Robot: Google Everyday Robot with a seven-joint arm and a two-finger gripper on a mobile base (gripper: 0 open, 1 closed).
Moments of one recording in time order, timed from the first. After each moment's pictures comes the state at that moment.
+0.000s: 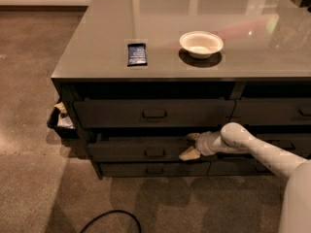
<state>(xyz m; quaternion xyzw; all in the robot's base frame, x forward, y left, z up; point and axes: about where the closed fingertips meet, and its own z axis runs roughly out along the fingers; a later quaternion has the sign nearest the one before) 0.663 -0.162 0.420 -0.51 0.78 0.17 0.34</state>
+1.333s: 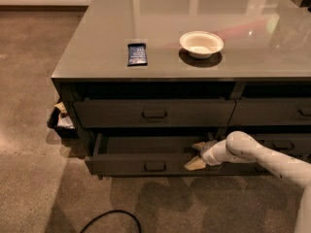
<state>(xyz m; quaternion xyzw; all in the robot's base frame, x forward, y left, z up) 0.622 -0.177 0.416 -0.51 0.79 0.16 0.32</state>
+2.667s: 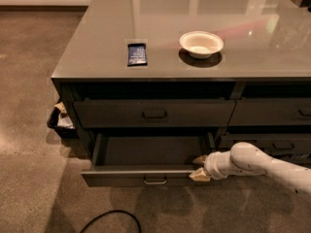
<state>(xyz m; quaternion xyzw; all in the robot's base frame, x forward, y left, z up) 0.553 -0.181 0.420 -0.54 0.78 0.15 0.28</state>
